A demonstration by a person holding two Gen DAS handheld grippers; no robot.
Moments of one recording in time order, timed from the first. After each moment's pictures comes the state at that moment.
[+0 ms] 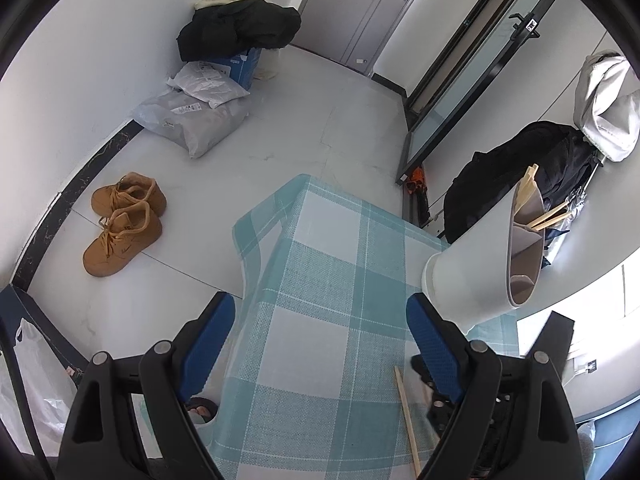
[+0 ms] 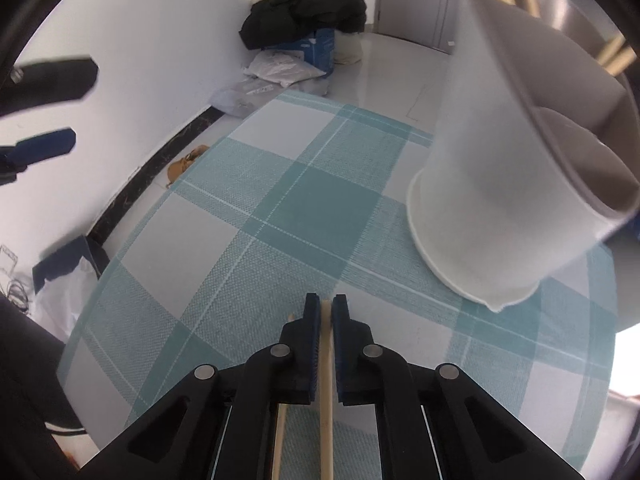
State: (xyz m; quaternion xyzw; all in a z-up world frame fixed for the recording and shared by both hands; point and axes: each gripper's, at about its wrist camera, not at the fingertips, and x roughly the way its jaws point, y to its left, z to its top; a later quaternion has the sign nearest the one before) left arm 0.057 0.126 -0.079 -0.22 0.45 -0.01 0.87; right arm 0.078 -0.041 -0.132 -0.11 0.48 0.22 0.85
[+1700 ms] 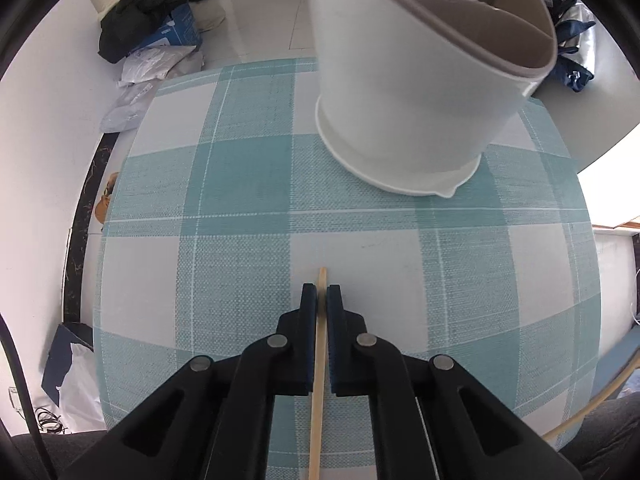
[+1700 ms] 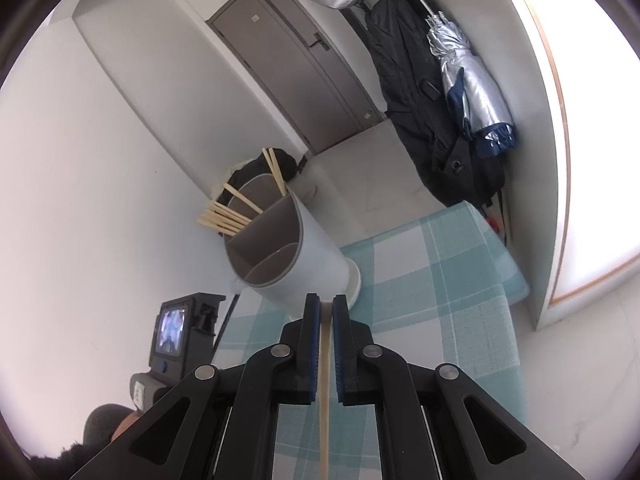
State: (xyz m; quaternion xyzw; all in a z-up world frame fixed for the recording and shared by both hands) left arm 0.073 -0.038 -0.139 0.01 0.60 0.00 0.80; right arm 0.007 -0.279 -0.050 0.25 0.32 0.17 0.90
